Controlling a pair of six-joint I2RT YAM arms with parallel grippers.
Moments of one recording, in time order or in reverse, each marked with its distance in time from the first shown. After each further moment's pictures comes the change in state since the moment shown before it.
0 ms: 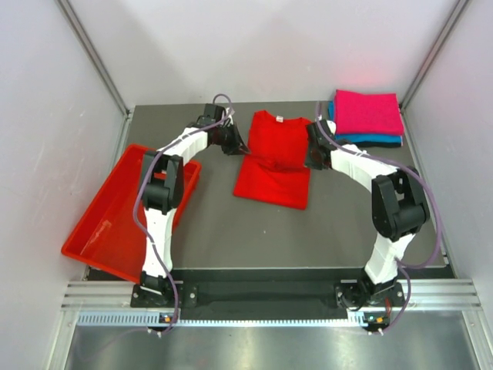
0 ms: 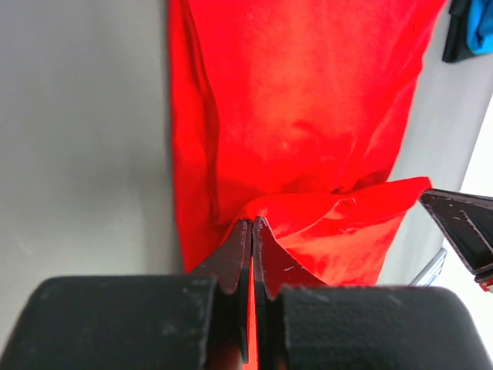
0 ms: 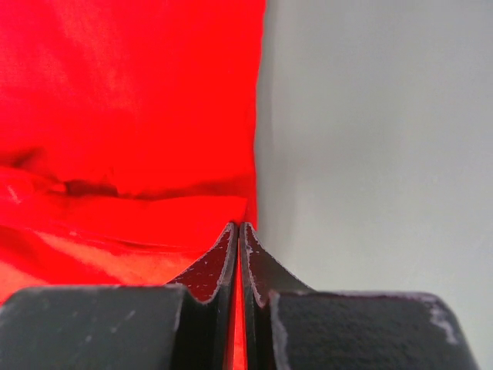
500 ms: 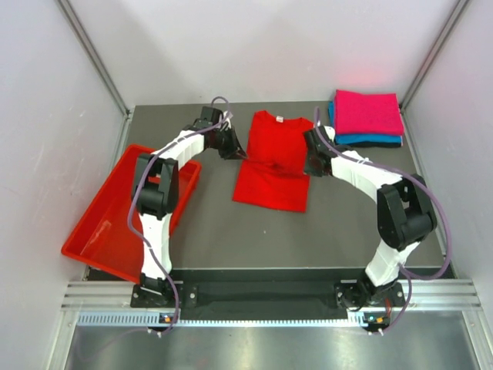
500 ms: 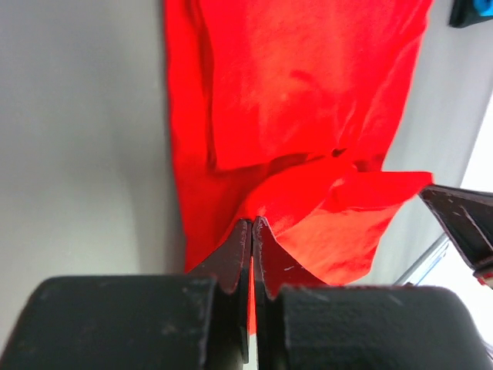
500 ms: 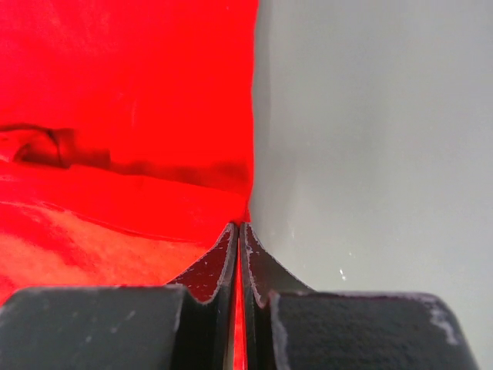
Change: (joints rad) left arm -0.004 -0.101 -0.113 -0.033 -0.012 0.031; right arm 0.048 -0.090 -0.075 -0.040 0.039 0.021
